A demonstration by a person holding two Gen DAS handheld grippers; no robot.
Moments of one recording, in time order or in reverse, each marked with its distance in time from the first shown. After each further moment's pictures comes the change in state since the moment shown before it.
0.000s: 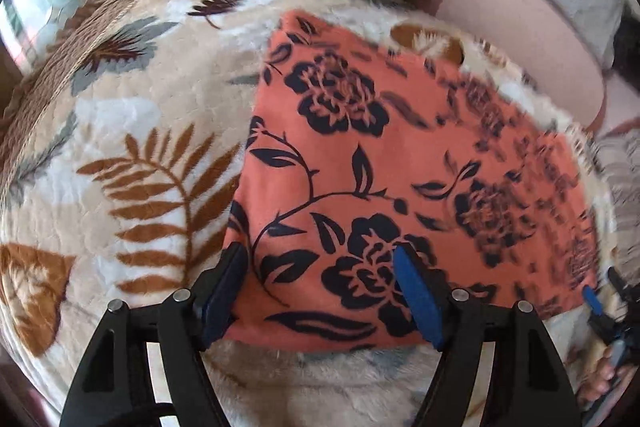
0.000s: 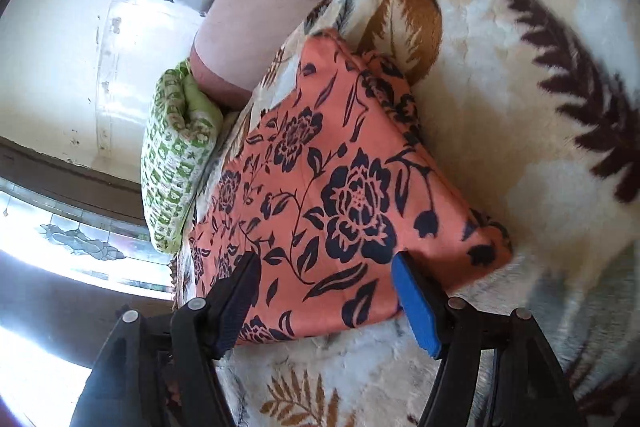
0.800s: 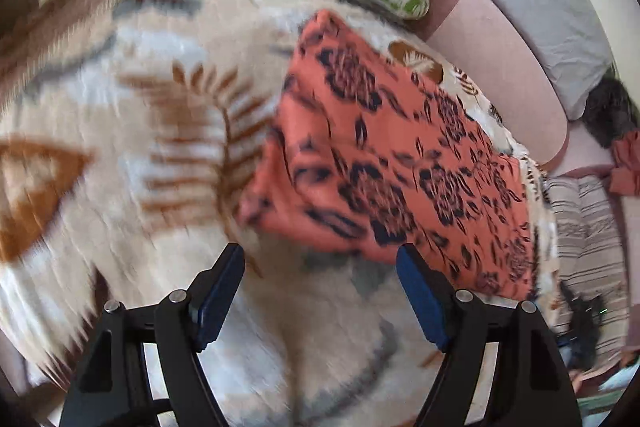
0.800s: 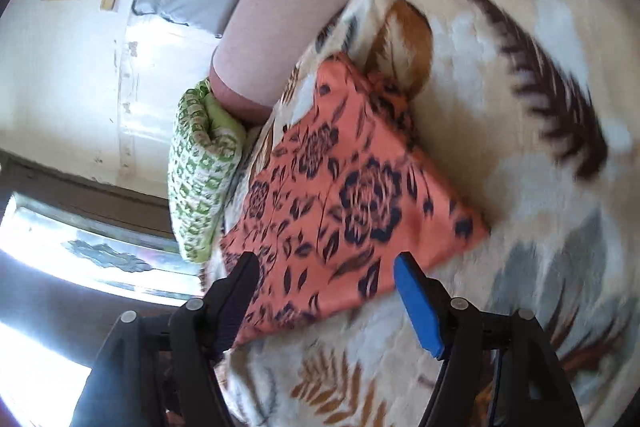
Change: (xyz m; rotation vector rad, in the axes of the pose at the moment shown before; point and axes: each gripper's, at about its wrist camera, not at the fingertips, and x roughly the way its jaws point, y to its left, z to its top) left arm -0.037 0.042 -0.050 -0.189 0.032 -0.182; right arm -0.035 -0.007 -0.011 0.082 -0.006 0.097
